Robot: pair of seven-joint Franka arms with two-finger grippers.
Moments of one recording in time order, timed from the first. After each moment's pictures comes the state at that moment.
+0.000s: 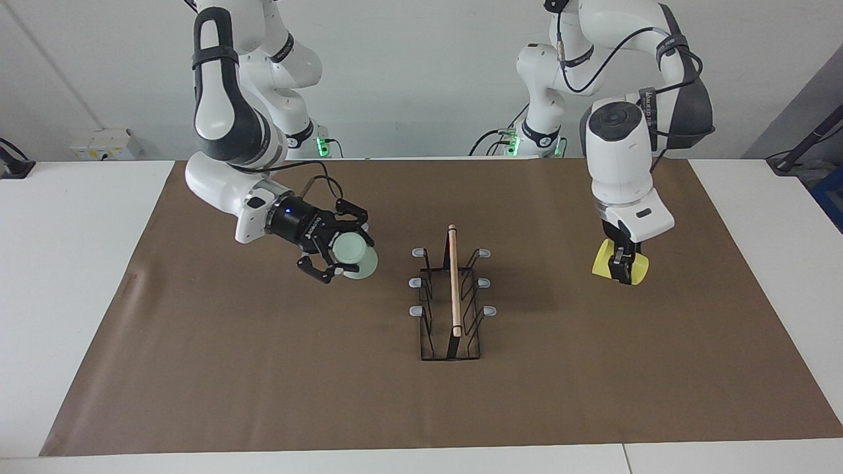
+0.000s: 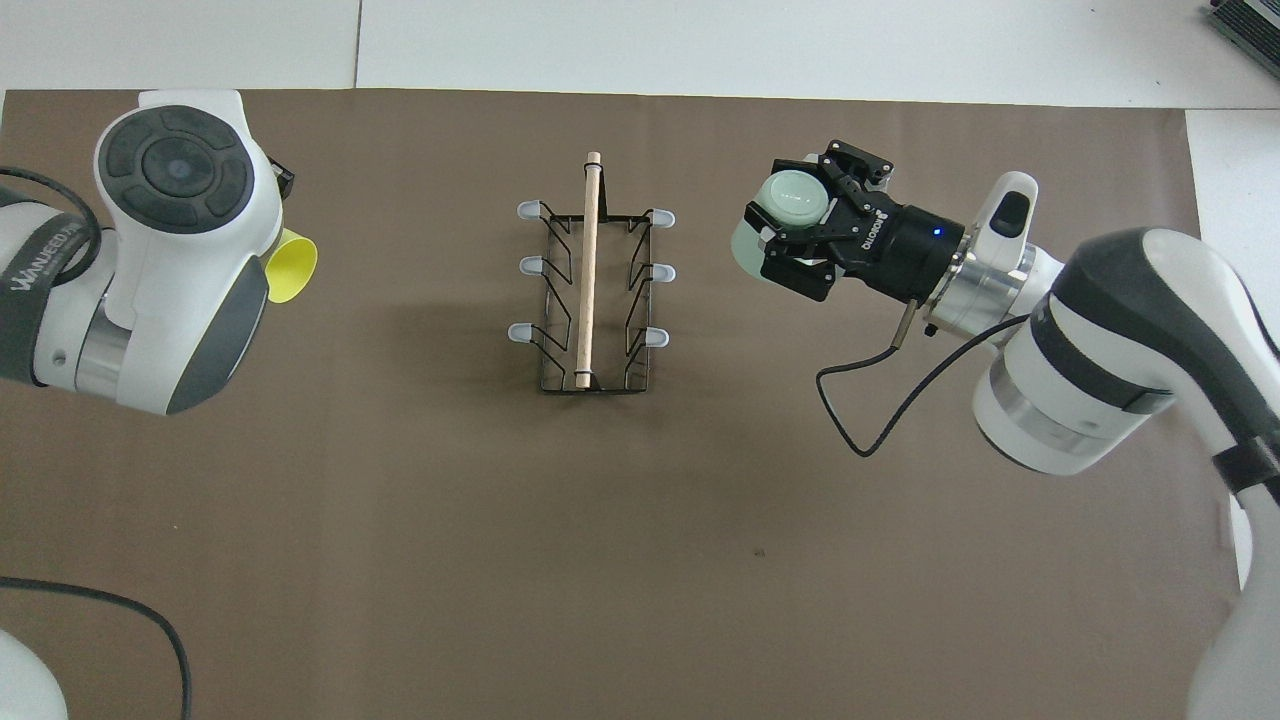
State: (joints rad) left arm -0.60 0.22 0.36 -1.70 0.44 1.98 -1.34; right arm 0.09 0.18 0.17 -1.95 1.90 2.32 -1.99
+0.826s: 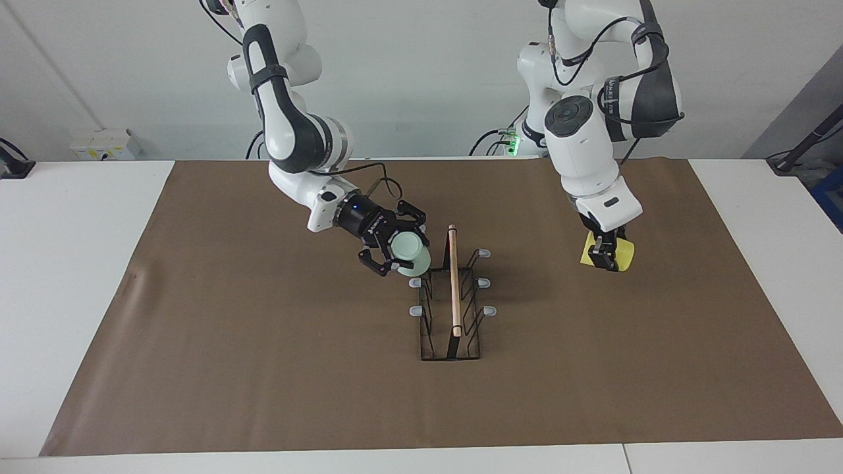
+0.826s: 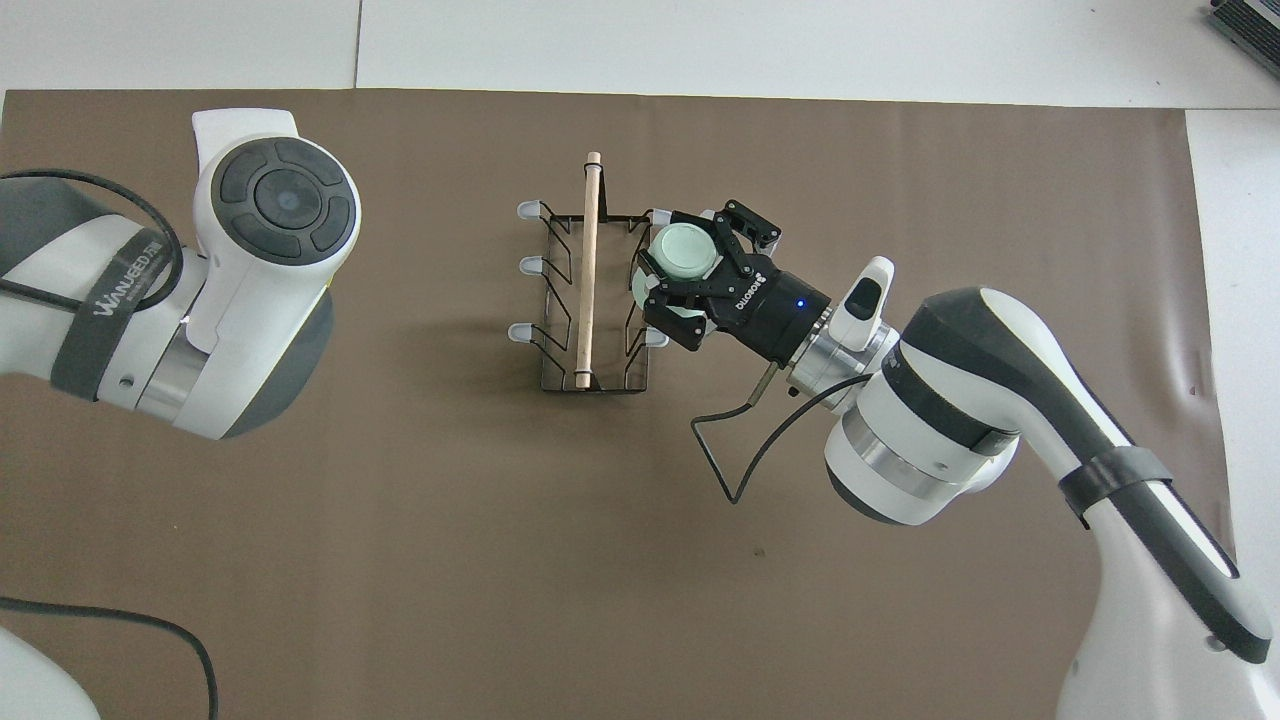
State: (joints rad) left arm -0.68 0.20 0.36 -1.70 0.52 1.90 -1.44; right arm 0.26 0.21 0.18 -1.99 2.29 2.48 -2.29
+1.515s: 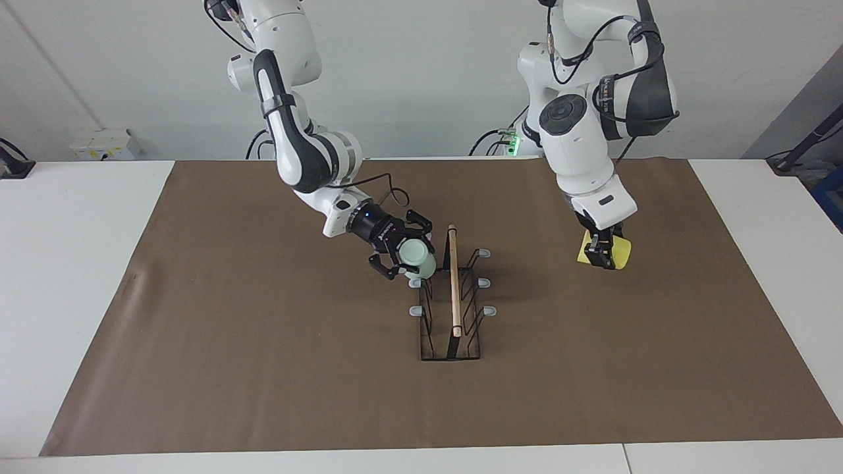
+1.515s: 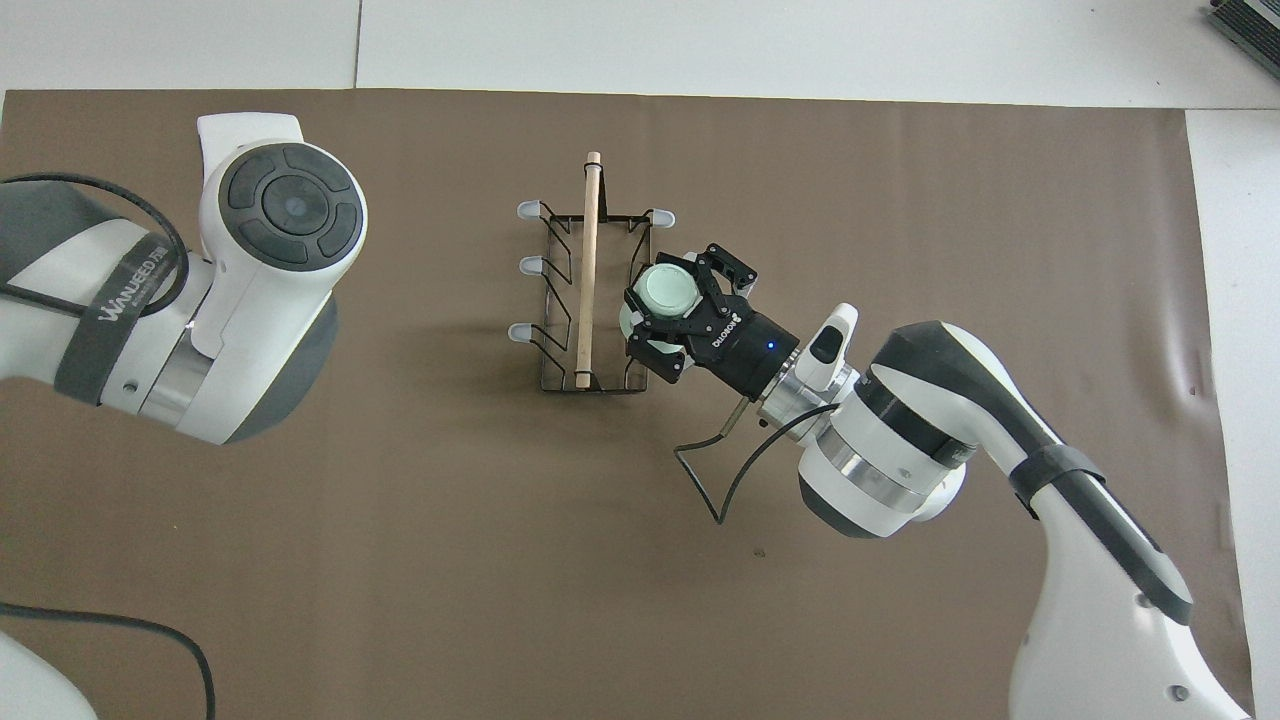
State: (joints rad) left arm -0.68 0.20 0.36 -1.71 0.53 1.90 -1.44; right arm 0.29 0.26 0.18 -2.07 2.46 2.39 -2.48
